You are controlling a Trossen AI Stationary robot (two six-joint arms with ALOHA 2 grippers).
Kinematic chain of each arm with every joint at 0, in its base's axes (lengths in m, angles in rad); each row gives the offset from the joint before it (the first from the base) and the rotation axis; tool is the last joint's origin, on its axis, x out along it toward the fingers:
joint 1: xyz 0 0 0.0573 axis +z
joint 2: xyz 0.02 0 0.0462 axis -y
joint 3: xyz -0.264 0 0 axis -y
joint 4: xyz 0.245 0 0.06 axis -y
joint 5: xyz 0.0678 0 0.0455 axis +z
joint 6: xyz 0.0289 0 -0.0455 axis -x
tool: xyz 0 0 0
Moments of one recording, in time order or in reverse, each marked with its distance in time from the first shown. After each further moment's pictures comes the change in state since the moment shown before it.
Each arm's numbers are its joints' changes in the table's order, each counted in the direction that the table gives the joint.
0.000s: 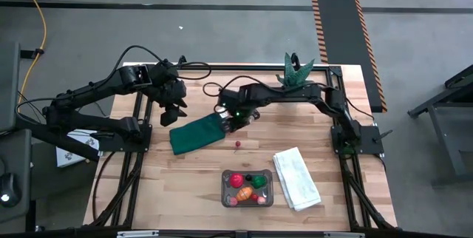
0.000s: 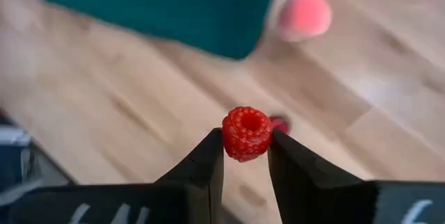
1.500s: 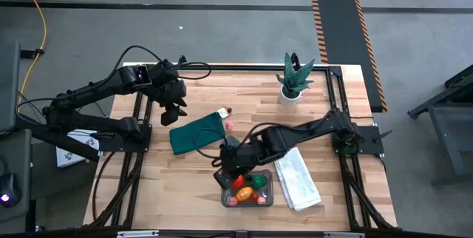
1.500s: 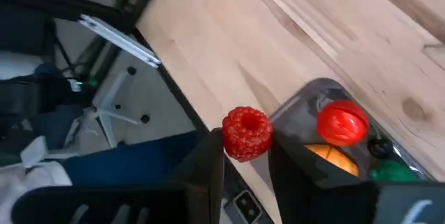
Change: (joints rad) left arm 0.000 0.000 0.000 0.002 0.024 0.004; right arm 0.470 0.015 0.431 -0.134 -0.295 -0.266
